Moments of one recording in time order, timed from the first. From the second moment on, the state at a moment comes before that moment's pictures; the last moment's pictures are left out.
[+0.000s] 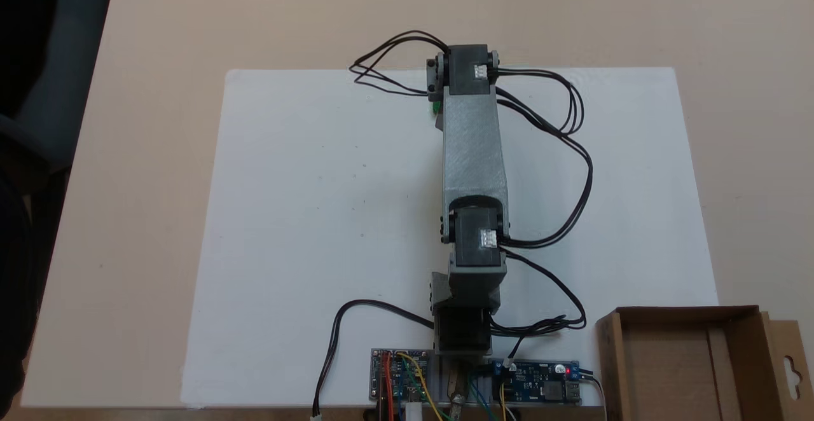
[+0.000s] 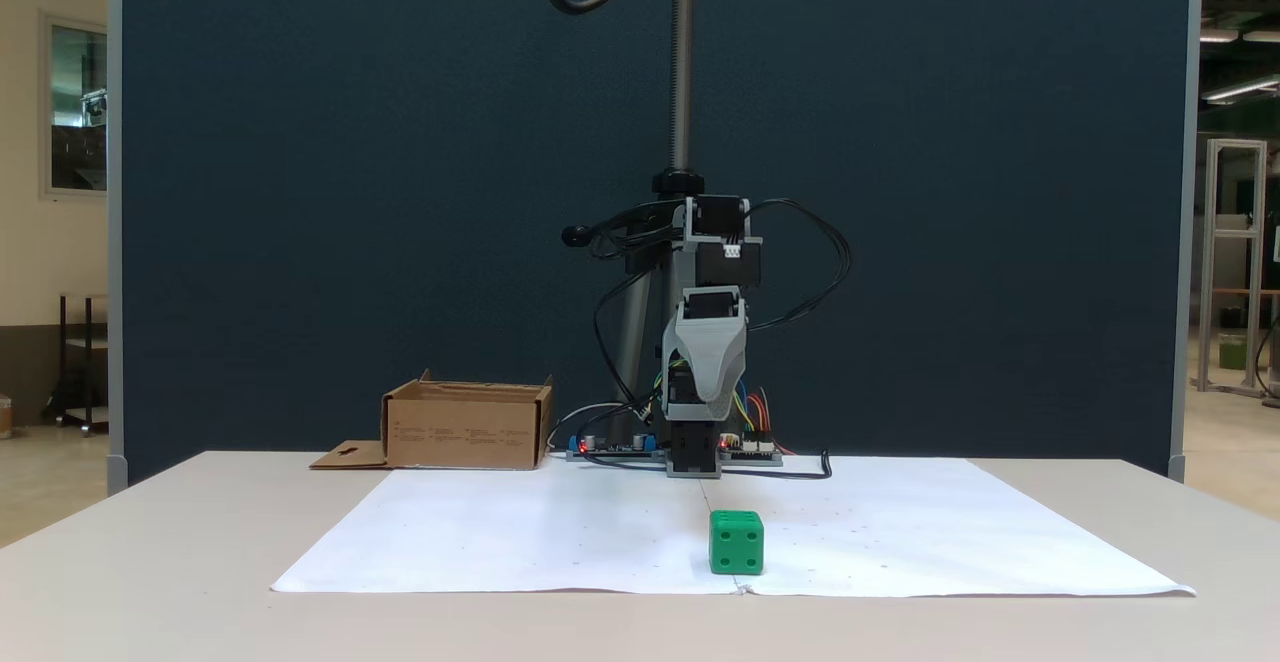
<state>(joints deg) -1.3 85.3 82.1 51.6 12.8</state>
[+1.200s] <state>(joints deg) -6.3 61.4 64.9 53.2 14.9</state>
